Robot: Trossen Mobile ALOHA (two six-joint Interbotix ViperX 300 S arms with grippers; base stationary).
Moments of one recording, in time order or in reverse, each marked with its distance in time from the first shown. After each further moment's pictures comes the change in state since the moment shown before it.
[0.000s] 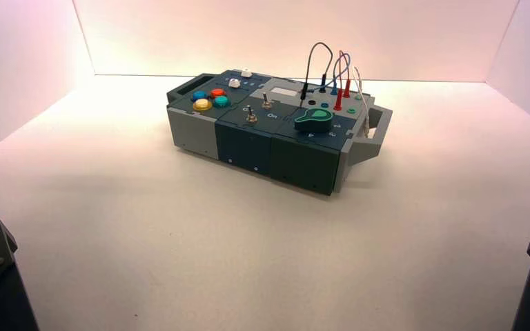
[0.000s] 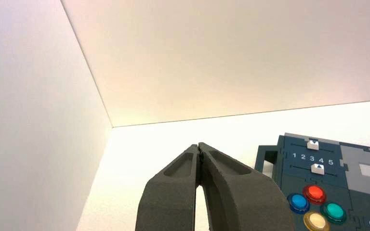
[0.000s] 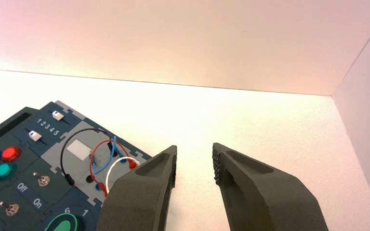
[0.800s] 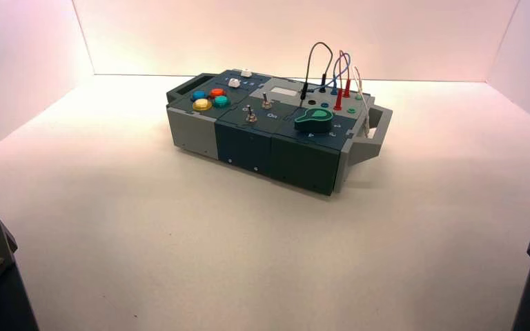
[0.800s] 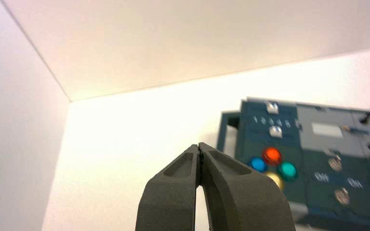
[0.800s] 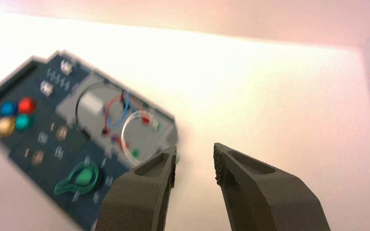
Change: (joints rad) left arm -0.071 0.021 -0.137 0.002 0.357 0.003; right arm 0.052 0.015 -0.149 0.025 0.437 -0.002
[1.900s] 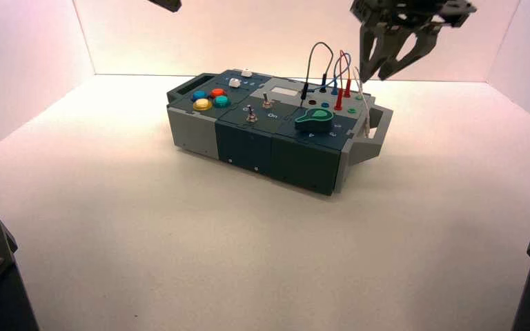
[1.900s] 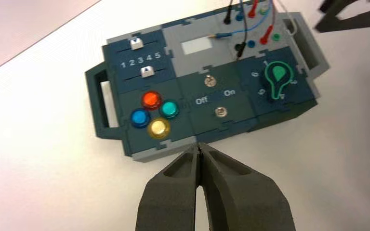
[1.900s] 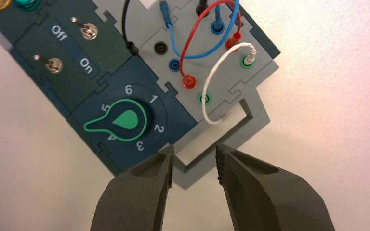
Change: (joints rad) left arm -0.333 0.189 -0.215 -0.029 0.430 0.110; right arm 0.249 0.538 -0.199 0.043 0.126 -0.025
